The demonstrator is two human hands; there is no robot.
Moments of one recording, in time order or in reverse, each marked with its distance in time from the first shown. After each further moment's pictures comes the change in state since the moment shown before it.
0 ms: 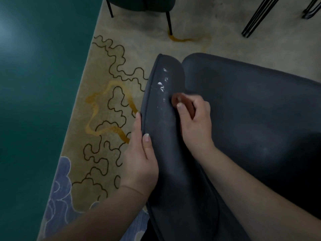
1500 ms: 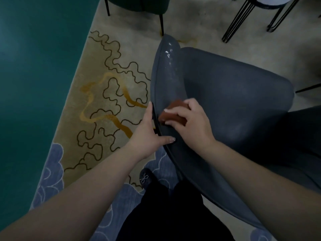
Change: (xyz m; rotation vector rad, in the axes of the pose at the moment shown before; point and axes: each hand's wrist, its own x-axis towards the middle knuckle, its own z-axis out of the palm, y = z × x) left_hand -0.072 -0.032 -0.045 -0.183 -0.457 -0.115; right_hand -0.141 -0.021 -0.030 -0.401 -0.180 -0.417
